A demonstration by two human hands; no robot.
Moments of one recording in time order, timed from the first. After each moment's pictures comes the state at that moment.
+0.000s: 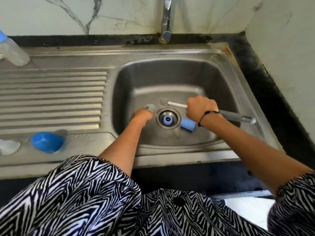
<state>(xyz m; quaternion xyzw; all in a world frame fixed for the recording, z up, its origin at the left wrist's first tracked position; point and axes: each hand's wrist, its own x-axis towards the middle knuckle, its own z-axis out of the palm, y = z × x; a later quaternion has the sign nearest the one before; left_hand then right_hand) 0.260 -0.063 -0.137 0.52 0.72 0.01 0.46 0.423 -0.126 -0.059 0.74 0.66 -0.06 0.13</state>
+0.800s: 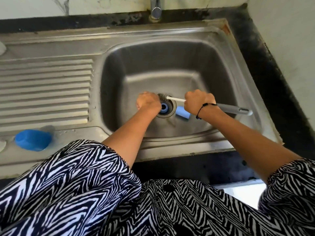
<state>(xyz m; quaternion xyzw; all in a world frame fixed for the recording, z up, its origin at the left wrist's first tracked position) 0.311 -0.064 -0.133 0.74 0.63 -0.21 0.11 0.446 -0.125 -0.089 0.74 0.65 -0.12 0.14</state>
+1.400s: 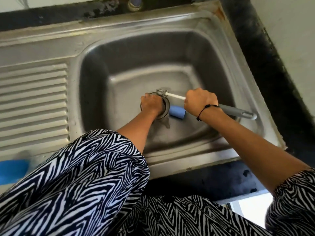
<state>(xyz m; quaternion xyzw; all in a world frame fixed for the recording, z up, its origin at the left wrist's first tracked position) 0.354 -0.040 -0.192 0.80 0.54 -0.21 0.14 0.474 -0.110 -0.111 0.78 0.59 -0.14 0.13</state>
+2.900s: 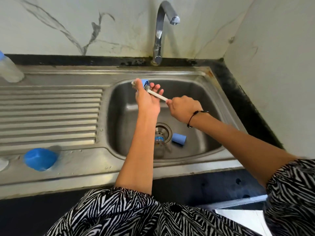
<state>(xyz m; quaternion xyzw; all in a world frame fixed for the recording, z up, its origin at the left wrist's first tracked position) 0.306 -0.048 -0.037 0.06 0.32 0.59 0.74 0.403 -0.110 -0.014 0.73 0.68 -0.06 -0.02</state>
